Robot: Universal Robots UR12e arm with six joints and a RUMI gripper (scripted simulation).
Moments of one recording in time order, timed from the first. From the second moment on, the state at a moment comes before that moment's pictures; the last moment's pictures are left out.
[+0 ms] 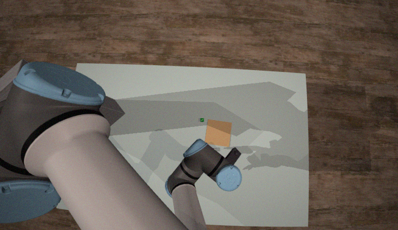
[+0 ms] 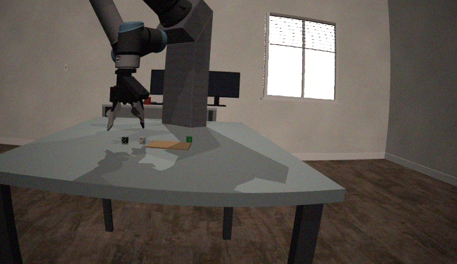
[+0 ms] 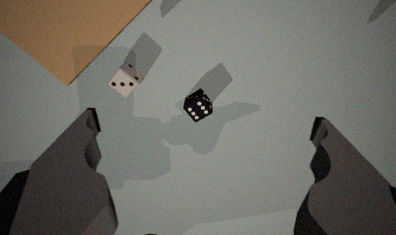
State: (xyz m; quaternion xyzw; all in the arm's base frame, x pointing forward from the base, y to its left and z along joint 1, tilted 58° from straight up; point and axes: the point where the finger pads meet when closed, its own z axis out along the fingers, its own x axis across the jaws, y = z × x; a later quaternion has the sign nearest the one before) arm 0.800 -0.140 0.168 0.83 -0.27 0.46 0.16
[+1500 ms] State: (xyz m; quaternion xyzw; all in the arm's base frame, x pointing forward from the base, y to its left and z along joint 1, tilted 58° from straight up) arm 0.786 -0.103 0.114 0.83 -0.27 0.46 0.16
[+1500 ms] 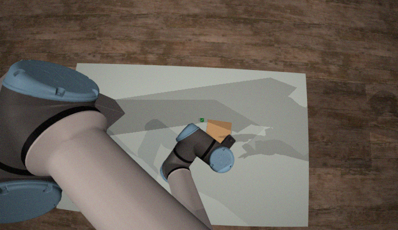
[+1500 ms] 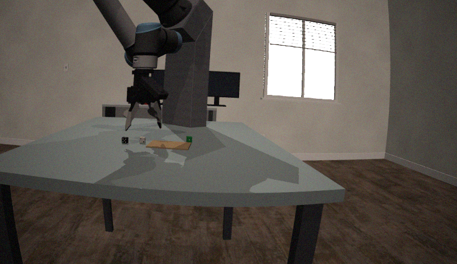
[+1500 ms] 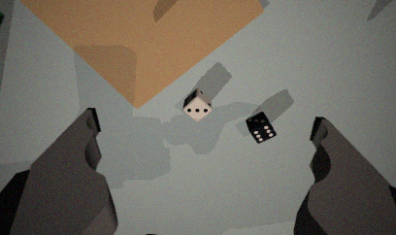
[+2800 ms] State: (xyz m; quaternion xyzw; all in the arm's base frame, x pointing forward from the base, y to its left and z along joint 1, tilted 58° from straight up) arm 0.786 -0.102 0.112 0.83 -0.27 0.46 0.16
